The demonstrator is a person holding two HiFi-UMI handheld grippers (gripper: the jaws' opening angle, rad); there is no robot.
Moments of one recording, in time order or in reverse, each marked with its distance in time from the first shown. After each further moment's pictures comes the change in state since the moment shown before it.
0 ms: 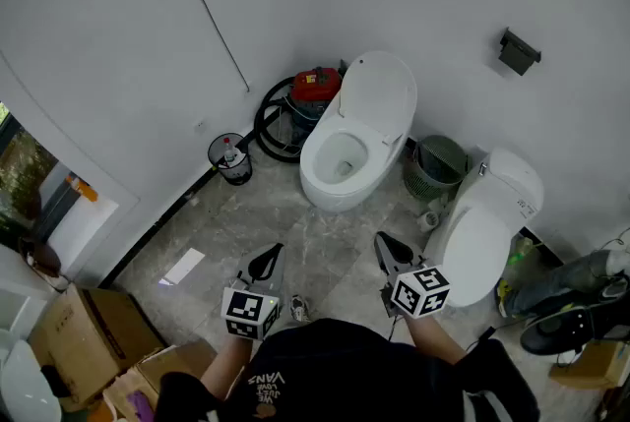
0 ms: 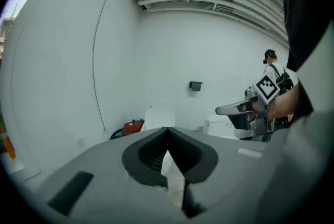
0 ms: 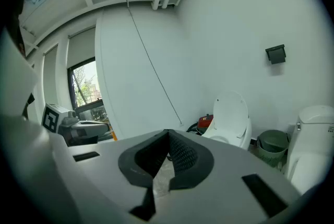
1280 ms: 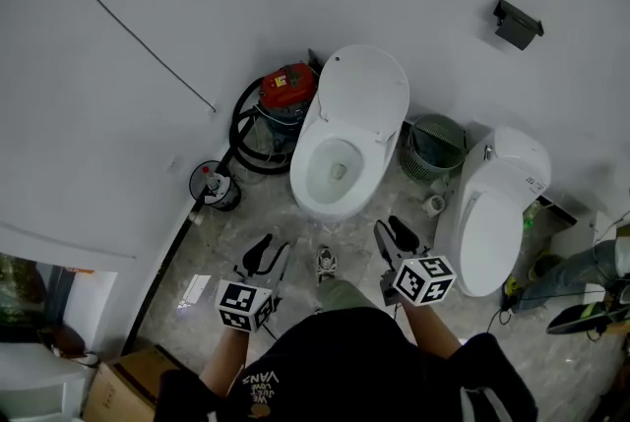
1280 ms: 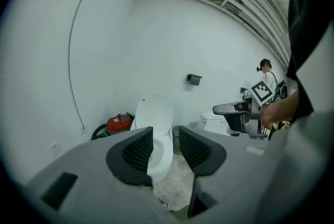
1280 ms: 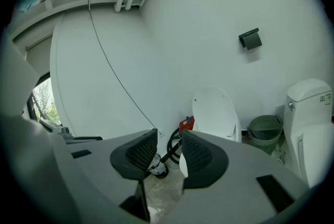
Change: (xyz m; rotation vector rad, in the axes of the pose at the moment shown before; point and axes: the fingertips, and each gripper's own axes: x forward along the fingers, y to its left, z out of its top) left arm 0.191 0.110 0.026 -0.042 0.115 -0.206; right arm 0.148 -0.122 0.043 0.241 -0.063 -0.230
